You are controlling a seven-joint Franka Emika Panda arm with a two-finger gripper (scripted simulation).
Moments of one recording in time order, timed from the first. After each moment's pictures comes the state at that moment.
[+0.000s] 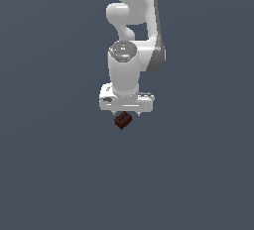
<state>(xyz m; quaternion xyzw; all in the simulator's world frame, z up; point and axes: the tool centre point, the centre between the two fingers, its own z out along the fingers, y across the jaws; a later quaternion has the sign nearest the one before) -0.003 -0.002 0.154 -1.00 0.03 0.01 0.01</state>
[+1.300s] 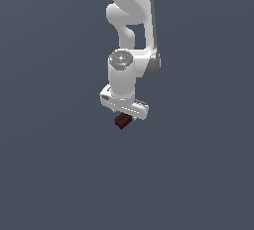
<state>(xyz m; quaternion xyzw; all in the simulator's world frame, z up) -0.021 -0.012 0.116 -0.98 0.20 0.01 0.01</state>
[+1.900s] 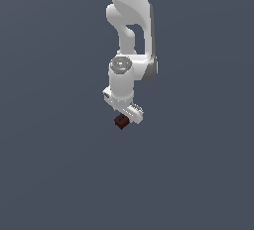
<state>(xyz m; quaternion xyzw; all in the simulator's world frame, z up) -0.039 -0.017 0.085 -0.94 0.34 0.00 0.00</state>
